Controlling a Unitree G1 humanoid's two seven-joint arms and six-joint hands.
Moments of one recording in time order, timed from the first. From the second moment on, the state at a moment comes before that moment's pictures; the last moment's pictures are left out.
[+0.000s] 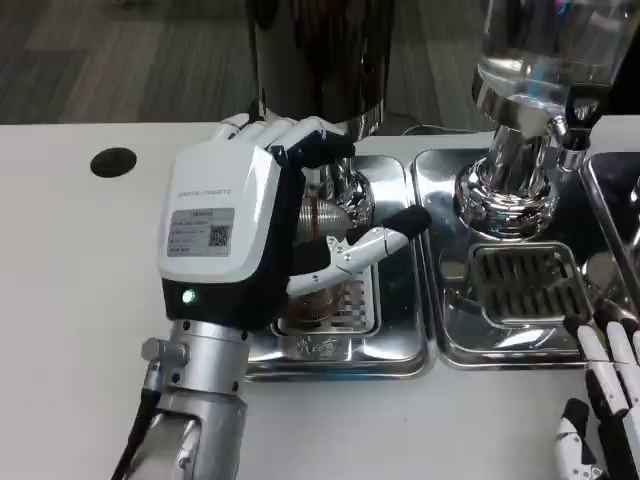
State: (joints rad) left arm -0.05 0.22 -0.37 -0.20 0.99 0.07 0.39; right arm 0.49 -0.44 0.22 0.00 -0.94 -0.11 -0.69
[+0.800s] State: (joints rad) left arm -0.05 0.23 -0.37 -0.20 0.99 0.07 0.39; right arm 0.50 -0.43 0.22 0.00 -0.94 -0.11 -0.71
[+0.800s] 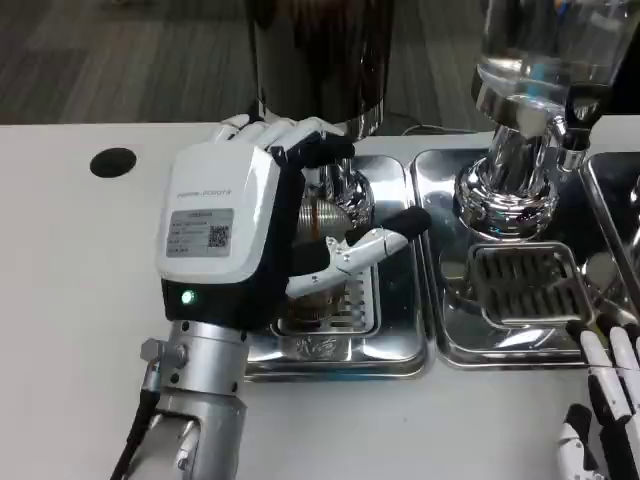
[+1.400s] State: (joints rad) left arm -0.03 0.22 -0.37 -0.20 0.99 0.06 0.41; right arm 0.51 -0.43 0.22 0.00 -0.94 -0.11 -0.71
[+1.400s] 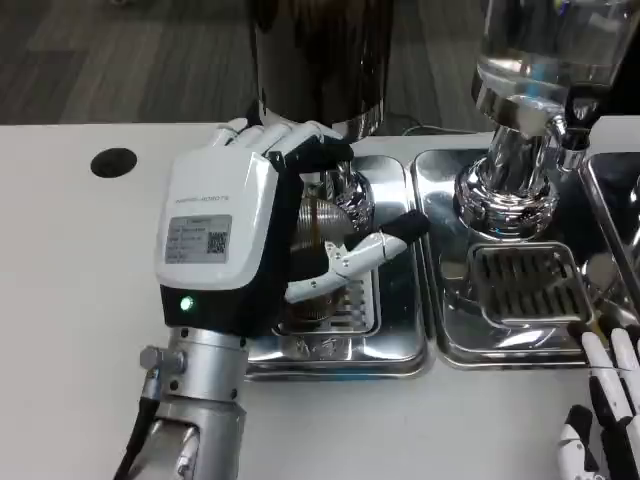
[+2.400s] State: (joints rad) left arm 0.15 0.24 -0.32 -0.26 0.99 0.01 0.48; right arm 0.50 -0.42 0.22 0.03 -0.91 -0.13 -0.71
